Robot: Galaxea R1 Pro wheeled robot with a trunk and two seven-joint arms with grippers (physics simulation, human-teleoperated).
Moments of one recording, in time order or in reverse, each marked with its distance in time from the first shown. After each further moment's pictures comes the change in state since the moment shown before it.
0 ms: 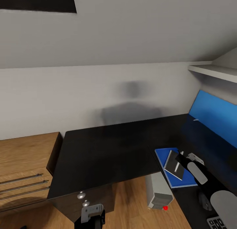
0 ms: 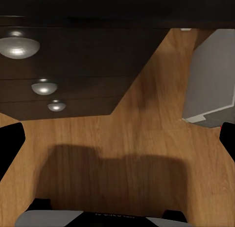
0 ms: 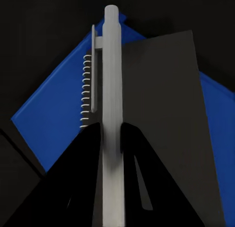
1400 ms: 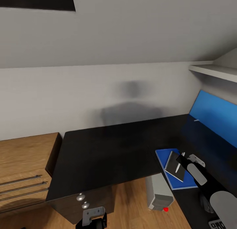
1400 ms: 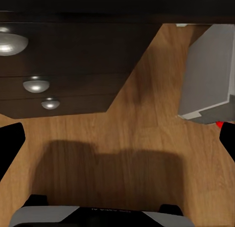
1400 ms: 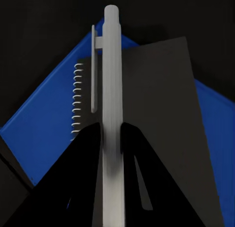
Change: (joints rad) left arm 0.017 -0.001 -0.020 -0.008 0.003 0.000 0.001; right arm 0.000 0.005 -0.002 0.033 0.005 -0.050 0.000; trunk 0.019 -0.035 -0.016
